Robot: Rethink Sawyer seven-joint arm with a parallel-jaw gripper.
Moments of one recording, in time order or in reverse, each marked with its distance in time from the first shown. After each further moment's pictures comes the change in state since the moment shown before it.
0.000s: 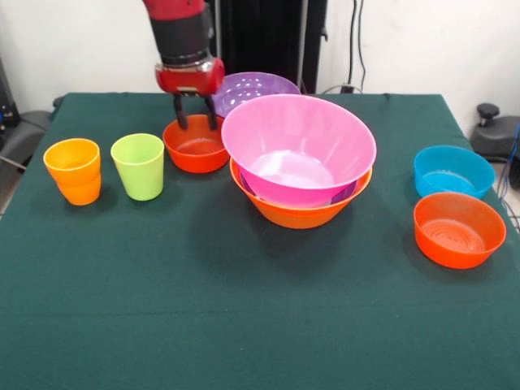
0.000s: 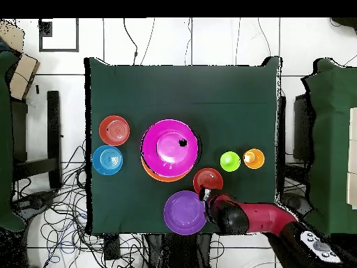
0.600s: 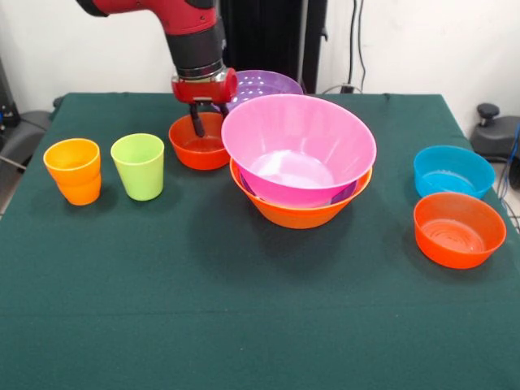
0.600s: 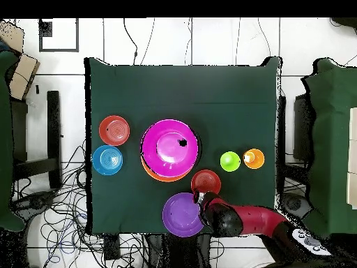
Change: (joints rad) arm 0.004 0.076 -0.026 -0.004 -0.002 -0.051 0.000
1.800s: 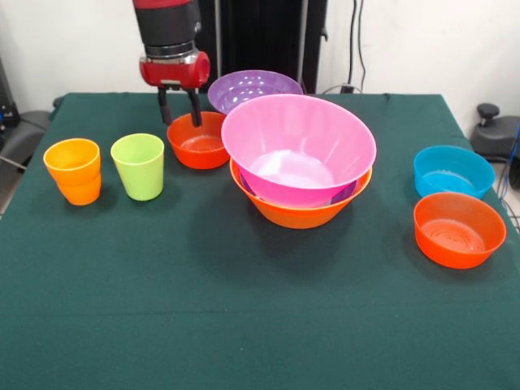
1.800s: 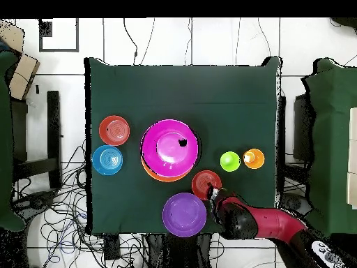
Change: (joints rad) arm -0.066 -0.143 0.040 0.029 0.024 0.031 0.000
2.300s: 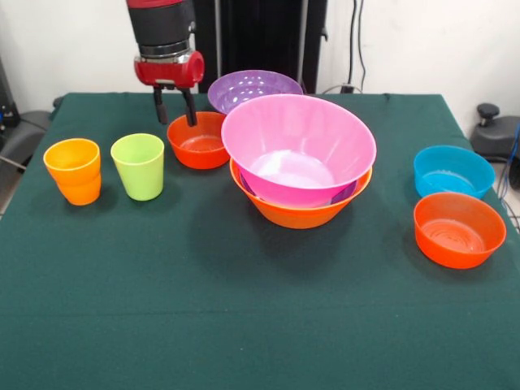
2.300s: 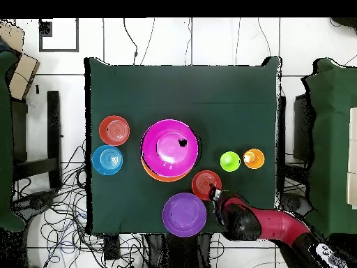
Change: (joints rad) arm -0.035 0.019 0.009 0.000 0.000 0.004 0.000
